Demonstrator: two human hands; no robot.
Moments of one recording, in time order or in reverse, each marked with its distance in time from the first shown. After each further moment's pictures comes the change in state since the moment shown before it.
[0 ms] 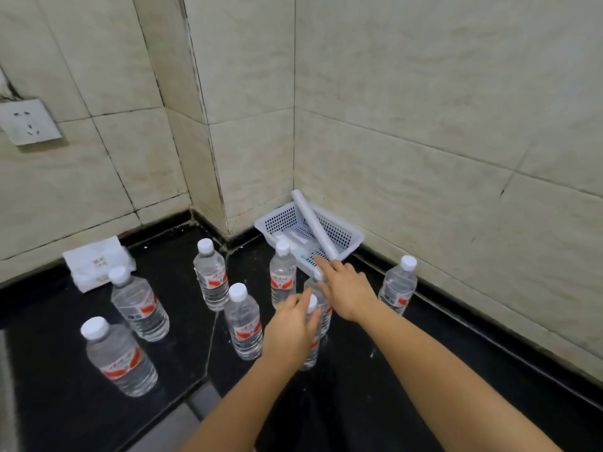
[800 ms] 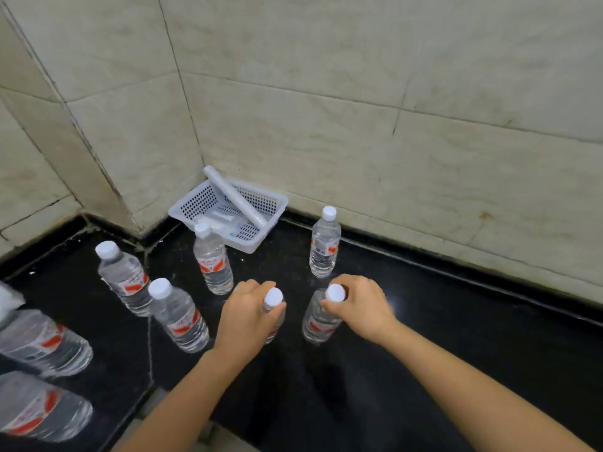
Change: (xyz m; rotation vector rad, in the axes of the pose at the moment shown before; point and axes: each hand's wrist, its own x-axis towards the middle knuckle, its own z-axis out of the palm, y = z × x) left_hand -0.021 0.017 0.002 -0.050 -0.027 0.310; right_hand -0.153 0.050 0.011 0.512 0.213 0.484
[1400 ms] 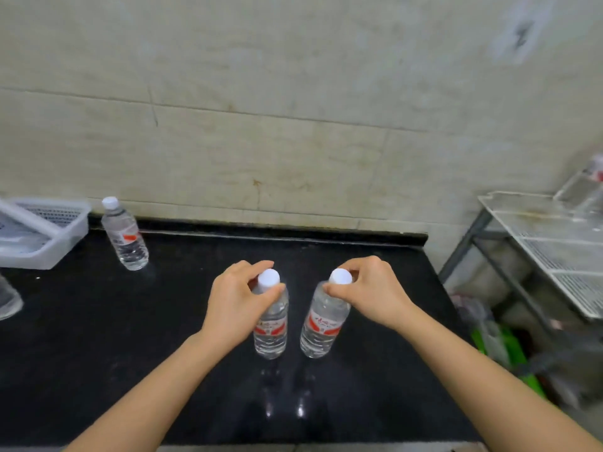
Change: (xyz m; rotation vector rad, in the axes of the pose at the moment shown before) left_hand -0.141 0.327 0.088 -0.422 -0.163 0.249; right_hand -0.303 0.168 -0.244 0.043 0.326 0.321
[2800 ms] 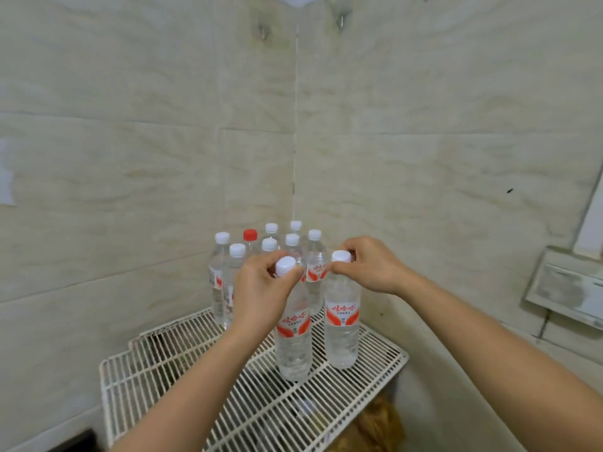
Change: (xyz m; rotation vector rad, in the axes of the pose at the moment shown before) left_hand 0.114 0.595 0.546 -0.592 -0.312 0.469; right_hand -0.007 0.449 -0.619 -0.245 0.582 0.204
